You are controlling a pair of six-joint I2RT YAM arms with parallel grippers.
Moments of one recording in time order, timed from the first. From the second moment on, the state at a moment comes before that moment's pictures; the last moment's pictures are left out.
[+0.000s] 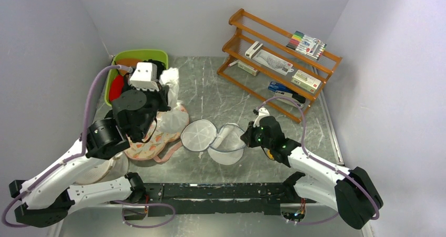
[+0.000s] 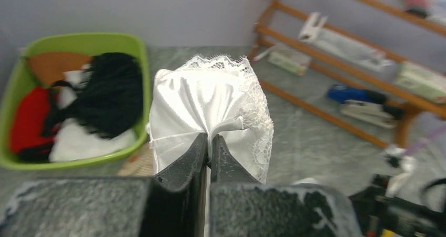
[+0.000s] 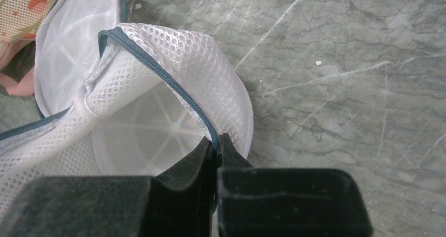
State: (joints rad) left arm -0.98 0.90 1.25 -0.48 -0.74 -0.29; right arm 0.60 1.02 0.37 0.04 -0.07 0.44
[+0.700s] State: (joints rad) left arm -0.72 1.15 1.29 -0.35 -0.90 0.02; right arm 0.60 1.03 0.37 0.05 -0.05 0.43
